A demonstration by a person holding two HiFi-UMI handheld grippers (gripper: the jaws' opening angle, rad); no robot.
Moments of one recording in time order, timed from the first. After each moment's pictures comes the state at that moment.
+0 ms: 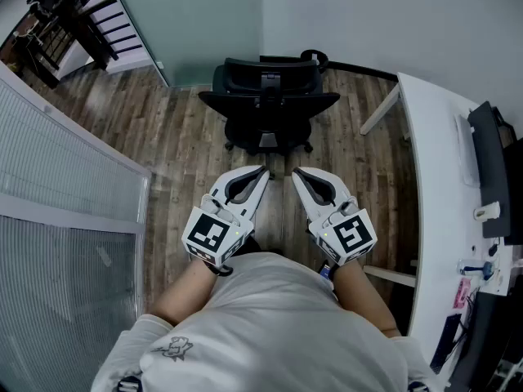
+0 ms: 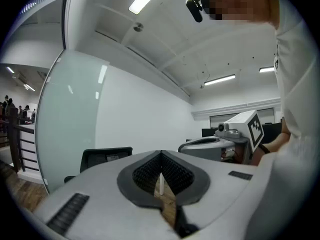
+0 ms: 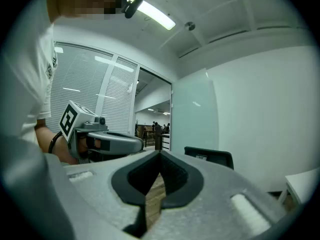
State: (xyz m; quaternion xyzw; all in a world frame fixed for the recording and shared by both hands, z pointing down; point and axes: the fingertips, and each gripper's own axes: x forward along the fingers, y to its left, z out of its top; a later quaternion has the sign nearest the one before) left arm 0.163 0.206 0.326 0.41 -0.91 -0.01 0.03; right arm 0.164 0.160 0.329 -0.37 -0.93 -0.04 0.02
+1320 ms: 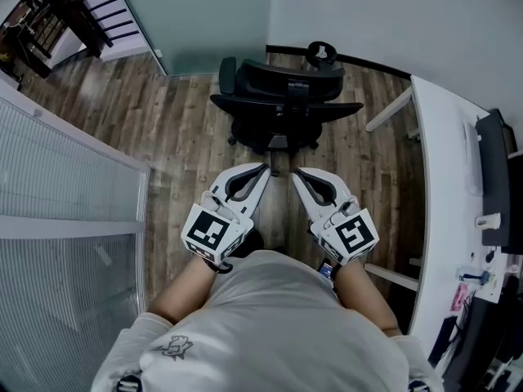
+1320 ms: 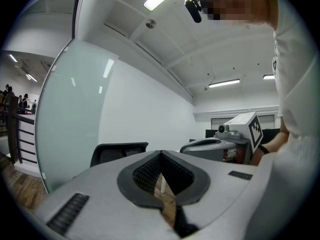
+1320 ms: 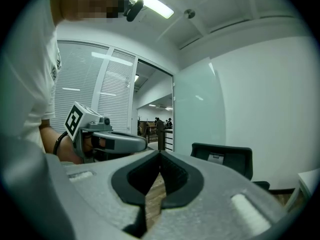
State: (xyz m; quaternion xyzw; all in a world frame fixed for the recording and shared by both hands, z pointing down) left arm 0.068 0.284 0.356 0.41 -0.91 -0.04 0.05; right arm 0.075 0.240 0.359 -0.39 -0.92 -0.04 0.05
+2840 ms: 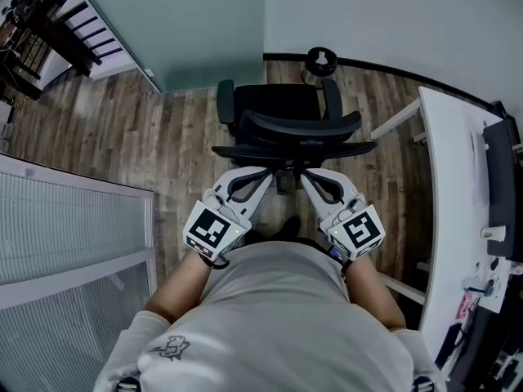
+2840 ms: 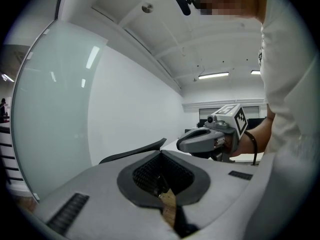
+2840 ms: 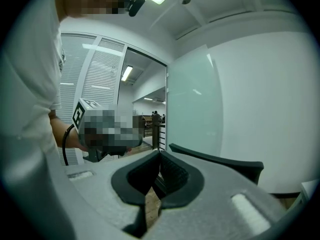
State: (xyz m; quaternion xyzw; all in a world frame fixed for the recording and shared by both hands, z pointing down) left arm -0.122 0.301 0.386 0.49 -0.87 0.03 0.07; right arm -0.118 0.244 0.387 -0.38 -0.92 -0.05 0.08
